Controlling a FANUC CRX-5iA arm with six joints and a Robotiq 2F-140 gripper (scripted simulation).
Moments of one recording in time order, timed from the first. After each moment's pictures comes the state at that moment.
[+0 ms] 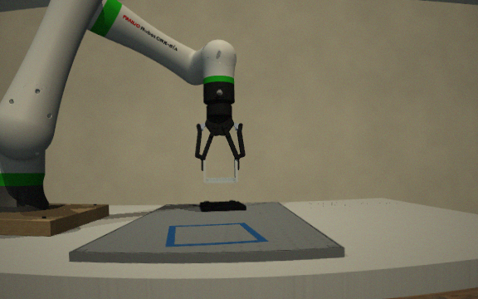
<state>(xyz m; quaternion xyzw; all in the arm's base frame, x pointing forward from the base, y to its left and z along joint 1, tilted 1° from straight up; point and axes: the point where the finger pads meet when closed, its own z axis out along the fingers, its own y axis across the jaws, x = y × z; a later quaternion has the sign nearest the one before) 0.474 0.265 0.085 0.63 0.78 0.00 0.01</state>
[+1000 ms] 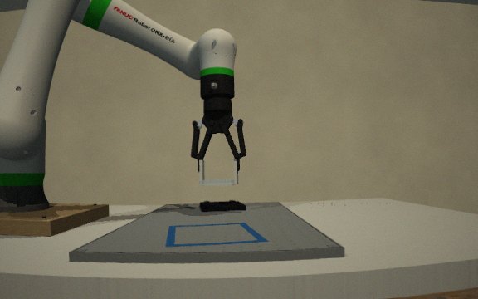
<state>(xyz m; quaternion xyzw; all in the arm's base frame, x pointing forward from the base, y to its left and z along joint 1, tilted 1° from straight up) 0.484 0.176 0.083 0.71 0.71 0.00 0.01</state>
